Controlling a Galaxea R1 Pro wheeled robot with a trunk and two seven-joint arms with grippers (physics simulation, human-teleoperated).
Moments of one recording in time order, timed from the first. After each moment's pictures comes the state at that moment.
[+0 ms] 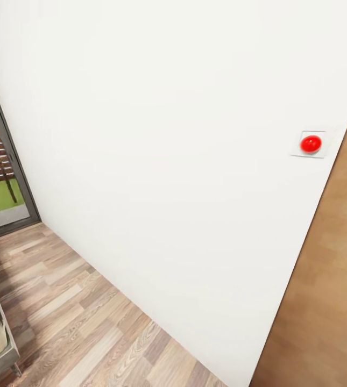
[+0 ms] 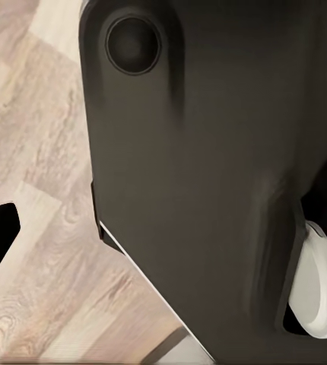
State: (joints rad) left arm 0.00 -0.02 -0.01 0.00 -0.01 0.00 0.00; right arm 0.00 0.06 0.00 0.00 -0.01 -0.02 0.00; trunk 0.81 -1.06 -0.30
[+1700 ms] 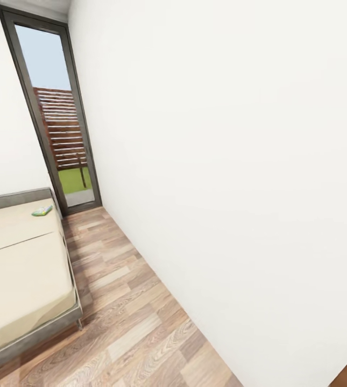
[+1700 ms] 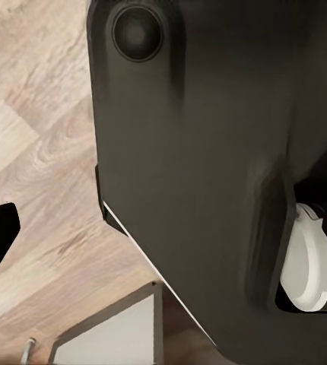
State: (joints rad) left arm 0.00 -0.02 0.00 0.00 0.00 -0.01 0.00; right arm 0.00 0.06 0.00 0.00 -0.01 -0.02 0.00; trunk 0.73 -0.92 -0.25
